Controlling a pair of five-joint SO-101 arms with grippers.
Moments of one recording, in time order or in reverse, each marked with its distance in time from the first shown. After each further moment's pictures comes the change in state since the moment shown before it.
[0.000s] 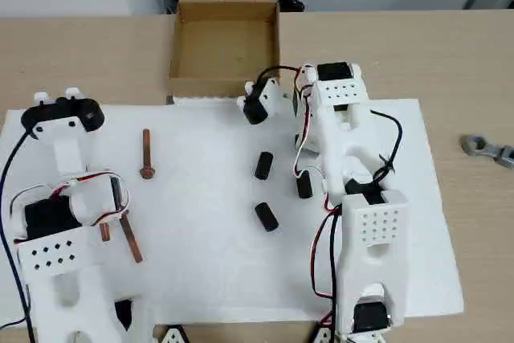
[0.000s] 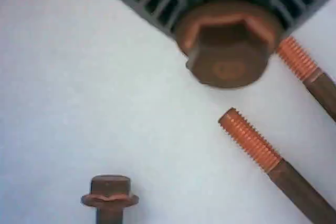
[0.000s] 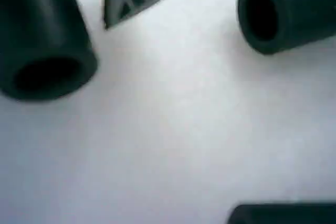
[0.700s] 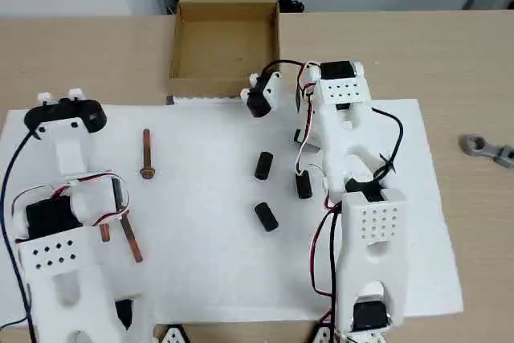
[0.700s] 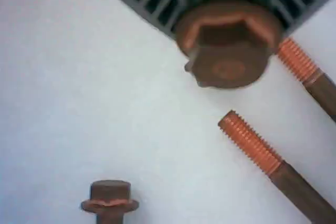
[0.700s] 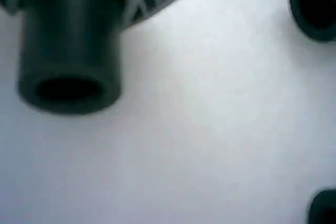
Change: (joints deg) left arm 0.0 0.0 0.4 0.0 -1.0; right arm 0.4 0.5 -0.4 -0.7 -3.0
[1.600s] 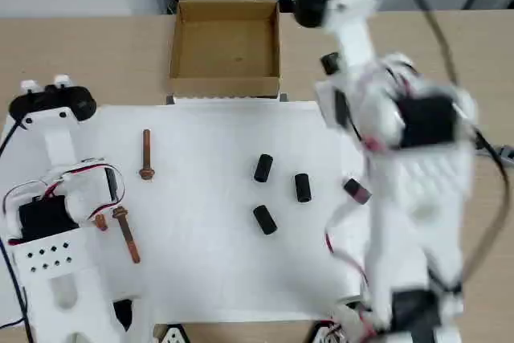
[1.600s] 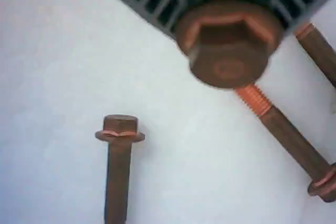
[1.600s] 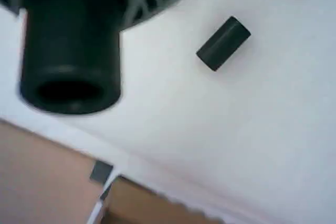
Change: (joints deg) left arm 0.0 0.0 -5.2 -1.5 1.8; right arm -1.4 -63.7 5.7 10.2 -46.9
